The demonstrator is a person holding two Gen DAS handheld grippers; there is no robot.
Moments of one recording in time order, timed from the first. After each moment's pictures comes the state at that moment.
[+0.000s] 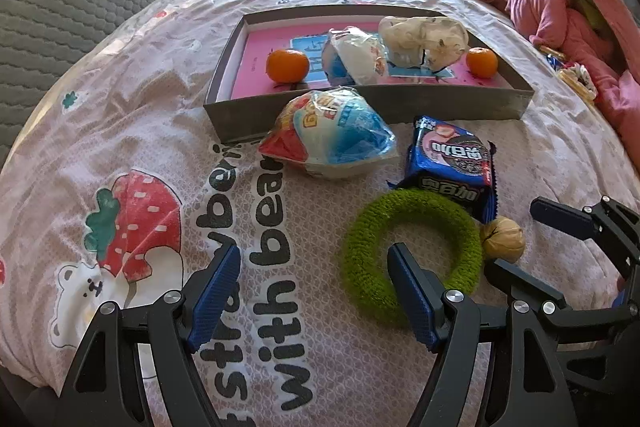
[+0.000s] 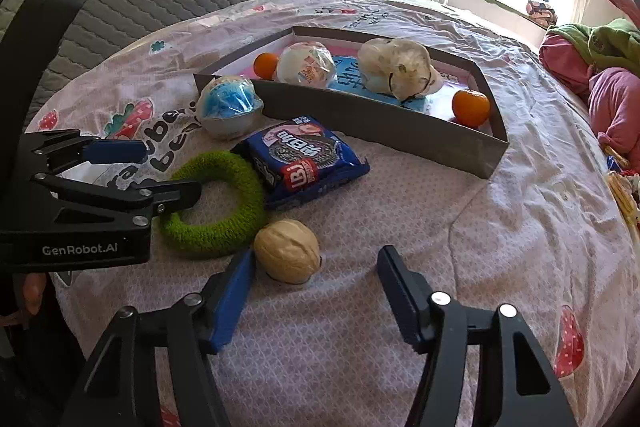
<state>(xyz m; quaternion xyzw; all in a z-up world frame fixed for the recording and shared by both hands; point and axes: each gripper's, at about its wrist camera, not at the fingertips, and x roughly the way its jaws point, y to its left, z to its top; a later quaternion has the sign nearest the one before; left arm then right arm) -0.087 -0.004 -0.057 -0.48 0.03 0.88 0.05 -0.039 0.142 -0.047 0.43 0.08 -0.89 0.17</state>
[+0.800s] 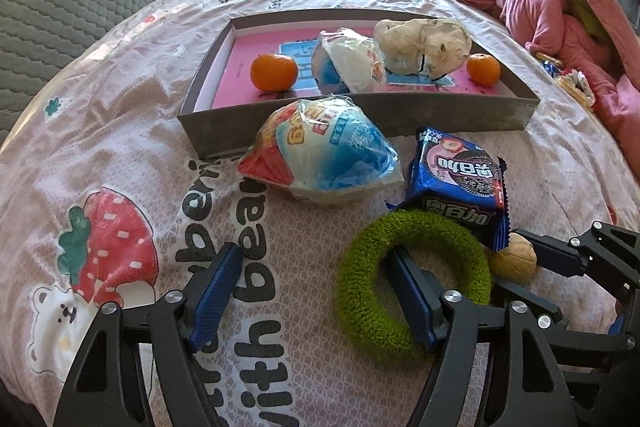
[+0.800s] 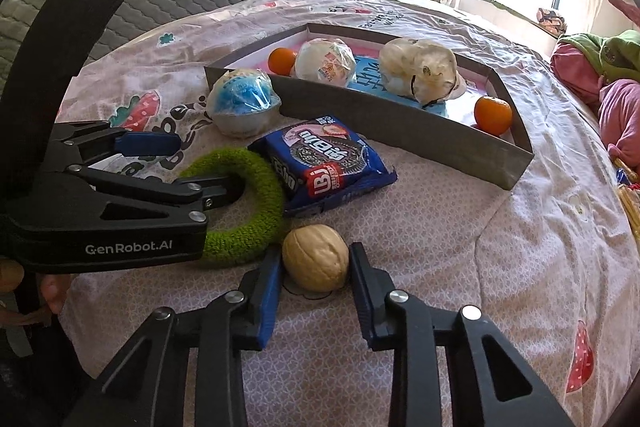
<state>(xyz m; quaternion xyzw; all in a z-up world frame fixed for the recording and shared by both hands) -0.106 0.000 -0.071 -0.46 0.02 0.89 0.07 -0.045 0.129 -0.054 0.42 0.10 -0.88 0.18</state>
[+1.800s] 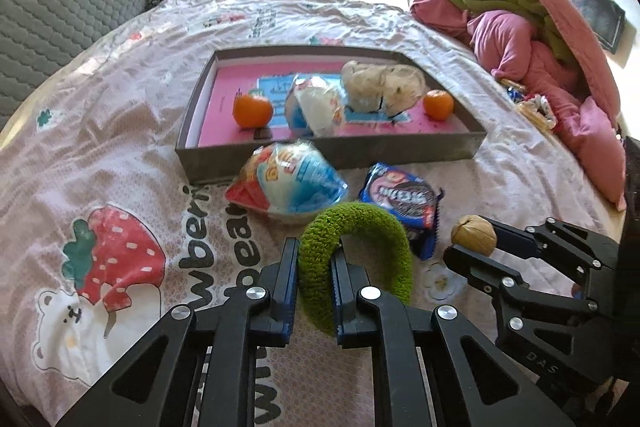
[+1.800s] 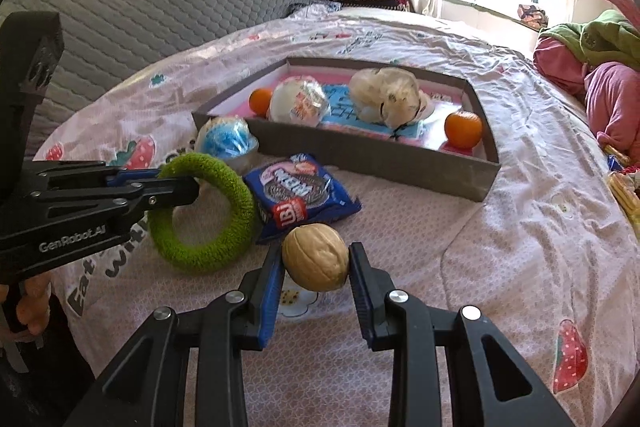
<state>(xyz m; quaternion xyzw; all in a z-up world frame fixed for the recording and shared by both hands) -0.085 -0.003 -0.031 -0.42 -0.01 0.90 0.11 -0.044 0.150 -0.032 0.39 0.04 -0.91 0.17</state>
